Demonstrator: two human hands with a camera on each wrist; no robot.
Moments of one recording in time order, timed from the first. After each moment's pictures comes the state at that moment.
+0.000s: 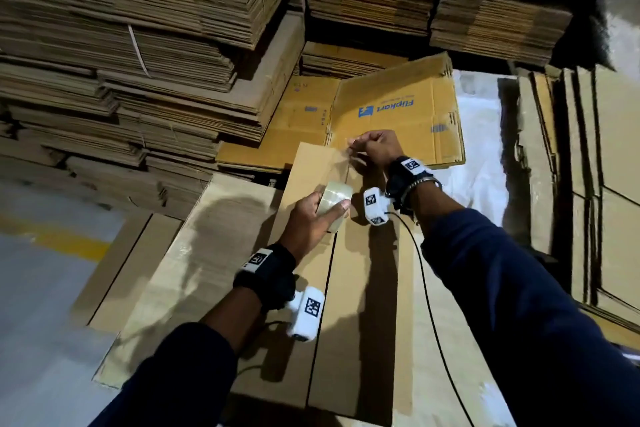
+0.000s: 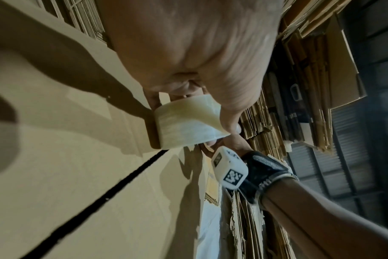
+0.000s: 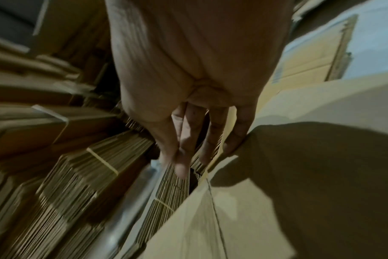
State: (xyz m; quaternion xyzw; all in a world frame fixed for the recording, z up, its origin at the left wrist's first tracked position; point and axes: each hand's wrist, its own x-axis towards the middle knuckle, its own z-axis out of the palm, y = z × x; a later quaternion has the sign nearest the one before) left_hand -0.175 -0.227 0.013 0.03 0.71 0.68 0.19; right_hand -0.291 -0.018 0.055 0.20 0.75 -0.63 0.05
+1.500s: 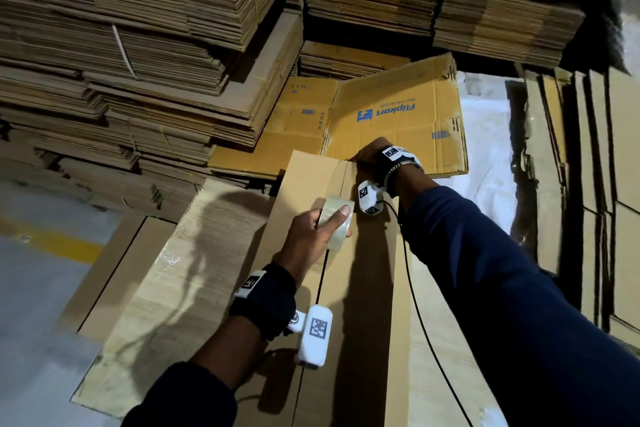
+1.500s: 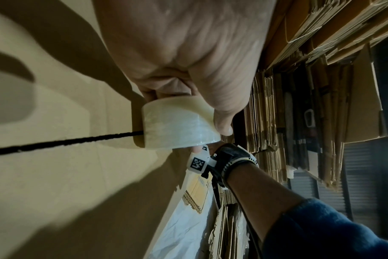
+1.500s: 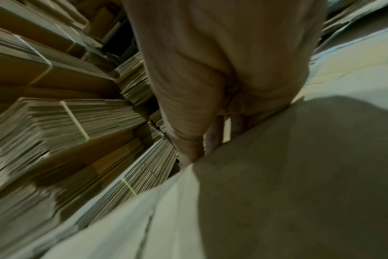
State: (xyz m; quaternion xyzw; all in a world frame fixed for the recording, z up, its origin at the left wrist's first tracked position) left_hand -0.169 -0.202 0.041 -0.02 0.67 0.71 0.21; right_hand -0.381 0.046 0.000 0.25 0.86 -0.41 0.19
